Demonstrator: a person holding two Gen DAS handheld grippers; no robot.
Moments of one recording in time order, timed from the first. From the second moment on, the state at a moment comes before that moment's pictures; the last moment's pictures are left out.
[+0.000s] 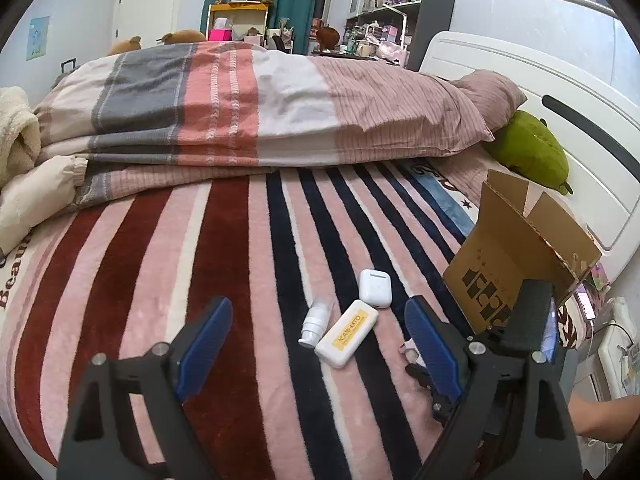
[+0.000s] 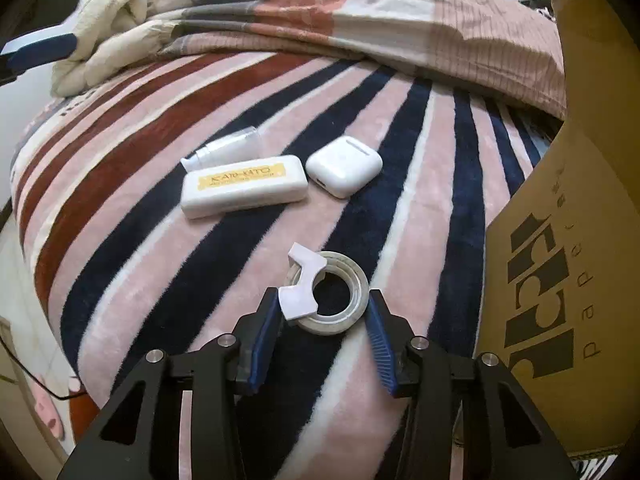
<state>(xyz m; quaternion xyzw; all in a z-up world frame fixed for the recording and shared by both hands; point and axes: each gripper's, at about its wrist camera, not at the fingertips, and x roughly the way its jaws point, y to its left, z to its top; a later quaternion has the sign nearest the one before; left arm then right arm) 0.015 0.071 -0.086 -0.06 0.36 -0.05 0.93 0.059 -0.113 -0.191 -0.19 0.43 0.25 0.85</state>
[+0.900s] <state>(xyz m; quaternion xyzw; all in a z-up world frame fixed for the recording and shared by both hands) 0.098 -0.122 -0.015 -0.04 0.39 -0.30 0.87 0.061 -0.210 -0.016 -0.16 0.26 0.33 0.89</state>
